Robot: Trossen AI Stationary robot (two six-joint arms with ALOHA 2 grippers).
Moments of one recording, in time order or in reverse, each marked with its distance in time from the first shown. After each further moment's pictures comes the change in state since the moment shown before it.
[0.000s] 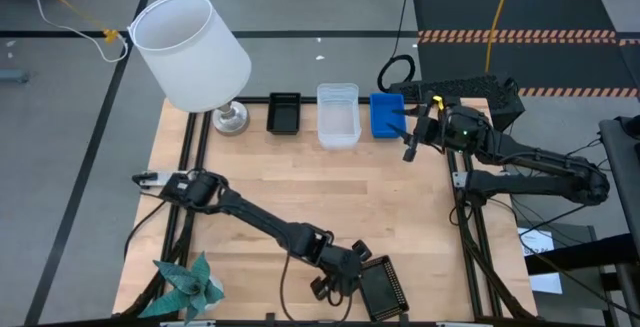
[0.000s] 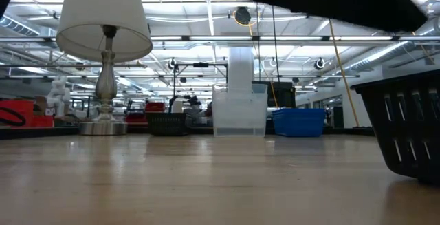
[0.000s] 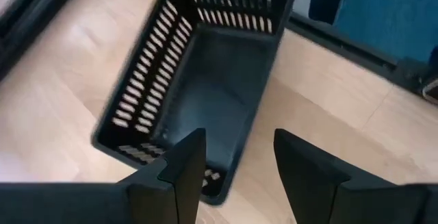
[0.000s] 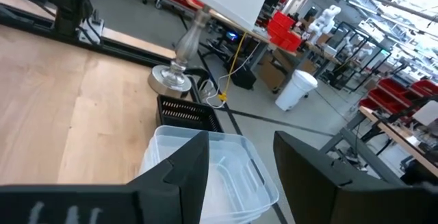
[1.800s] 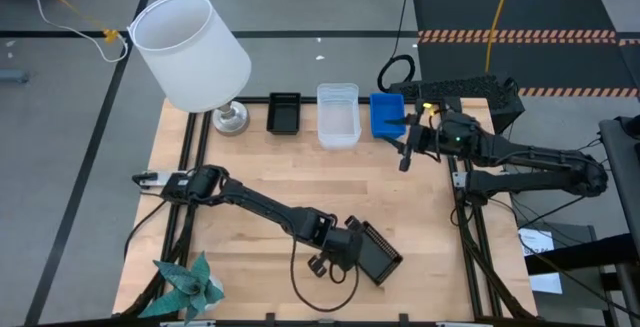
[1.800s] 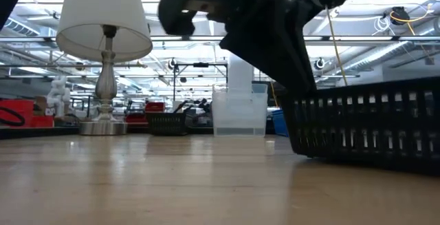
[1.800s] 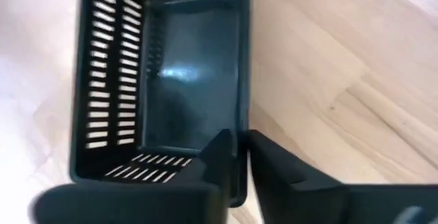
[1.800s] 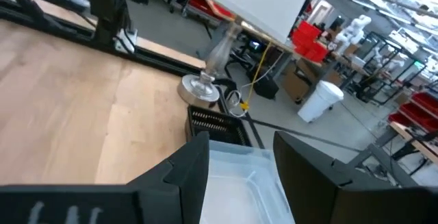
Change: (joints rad) left arm 0.077 -0.020 0.000 -0.238 -0.087 -0.028; right arm 0.093 0.055 0.000 0.034 -0.008 0.012
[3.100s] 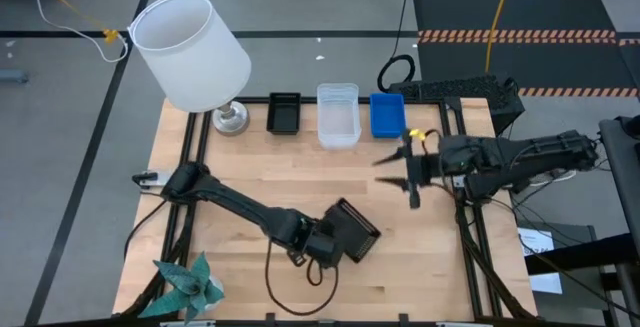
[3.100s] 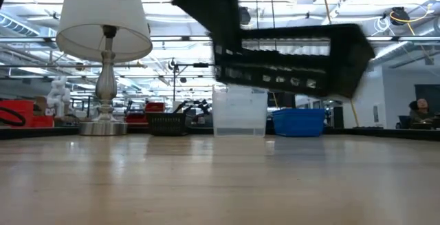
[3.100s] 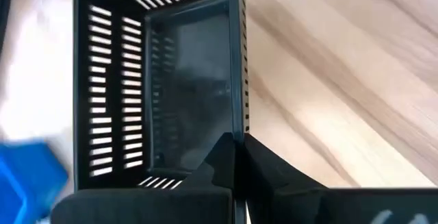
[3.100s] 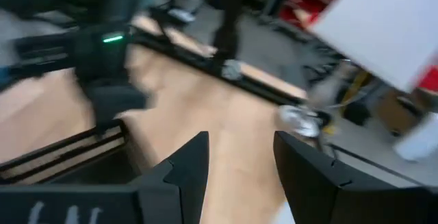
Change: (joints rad) left arm -0.071 -0.142 0.000 -0.309 -0.314 0.030; right arm 0.391 0.106 0.236 -0.266 0.034 0.103
